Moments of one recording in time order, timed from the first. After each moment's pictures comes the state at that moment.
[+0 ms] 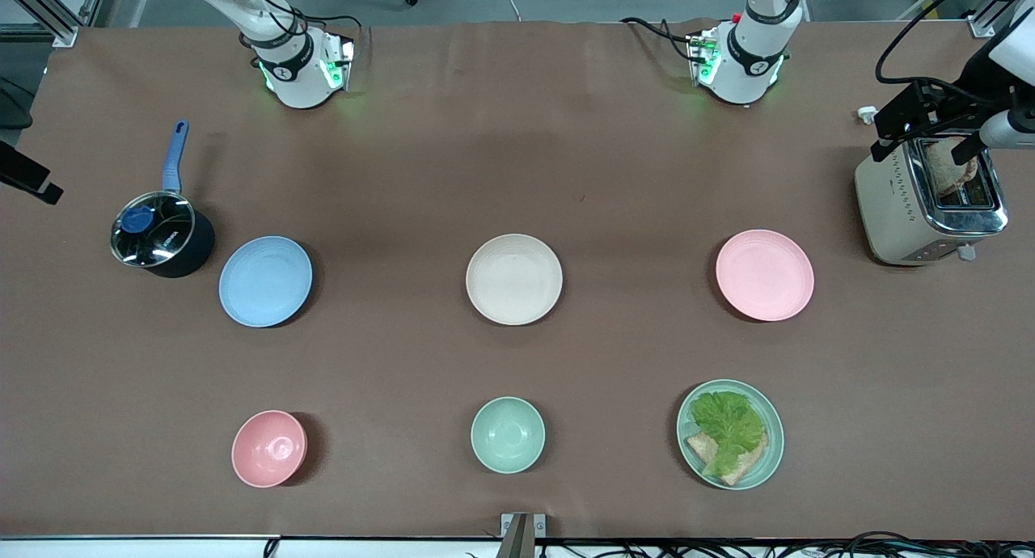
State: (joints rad) left arm -0.05 -0.05 -0.08 -1.48 -0.02 1.51 -0.08; right arm -0.09 0.04 -0.02 -1.41 -0.01 1.49 0.15
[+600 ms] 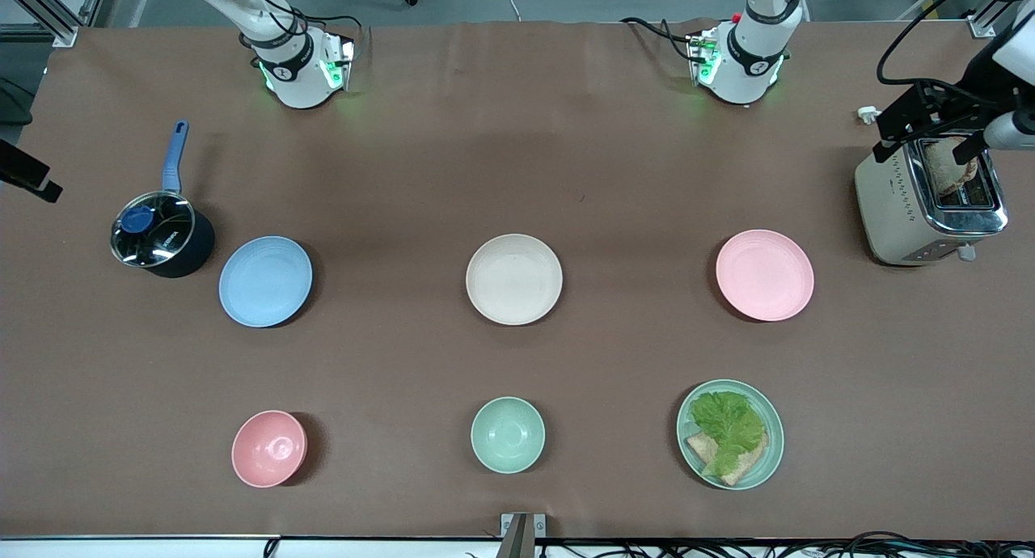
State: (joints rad) left arm -0.05 -0.05 -0.04 -1.49 -0.04 1.51 -0.09; right arm -0.09 0.04 -0.02 -1.41 -0.01 1.49 0.00
